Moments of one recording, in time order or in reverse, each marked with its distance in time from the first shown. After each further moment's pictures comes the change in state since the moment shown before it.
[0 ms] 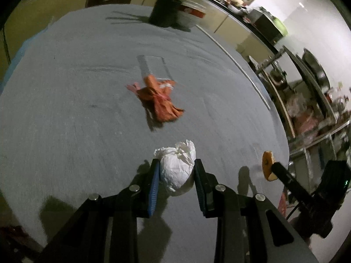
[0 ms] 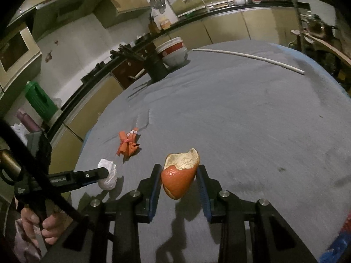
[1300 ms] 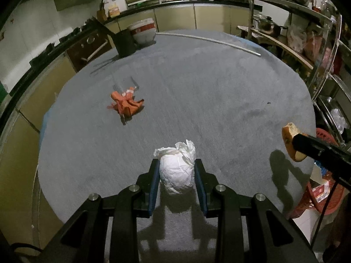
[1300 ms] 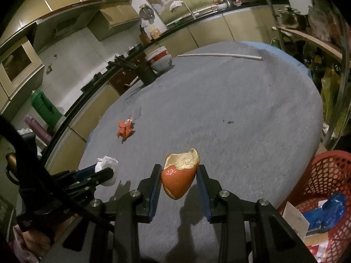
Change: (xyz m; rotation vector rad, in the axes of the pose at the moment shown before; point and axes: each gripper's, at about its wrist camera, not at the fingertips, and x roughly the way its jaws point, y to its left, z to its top) left arm -0.004 -0.118 -0.089 0.432 -0.095 0.373; right arm -0.081 -0.037 -0.065 0.076 -0.038 -0.011
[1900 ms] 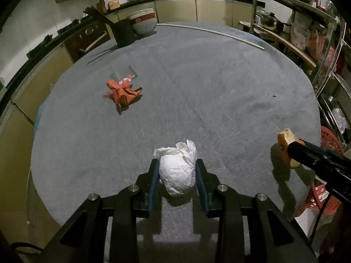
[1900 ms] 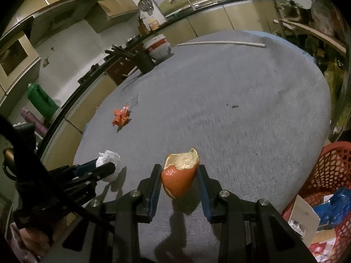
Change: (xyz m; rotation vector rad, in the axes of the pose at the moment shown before) left arm 0.016 0.004 -0.003 -0.018 0.036 -0.020; right arm 0.020 0.000 -0.012 -0.006 0.053 -0.010
